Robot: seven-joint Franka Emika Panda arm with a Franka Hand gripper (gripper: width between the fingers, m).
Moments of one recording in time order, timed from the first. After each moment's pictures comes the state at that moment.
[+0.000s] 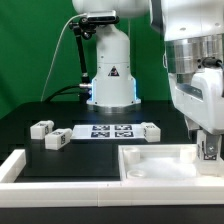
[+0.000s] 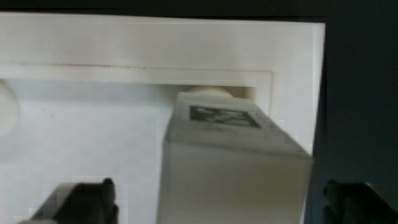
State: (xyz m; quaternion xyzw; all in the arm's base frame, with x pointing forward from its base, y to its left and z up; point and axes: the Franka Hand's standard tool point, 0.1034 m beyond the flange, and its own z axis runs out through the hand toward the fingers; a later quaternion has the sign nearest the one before) arm 0.622 0.111 0.075 -0.75 0.66 0.02 0.06
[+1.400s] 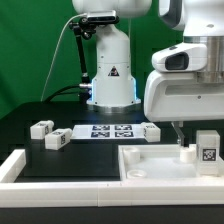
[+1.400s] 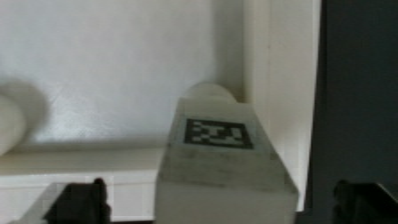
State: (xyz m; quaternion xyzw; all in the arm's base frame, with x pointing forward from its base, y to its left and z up) arm 0.628 0.120 0.077 -1.00 0.01 0.01 0.01
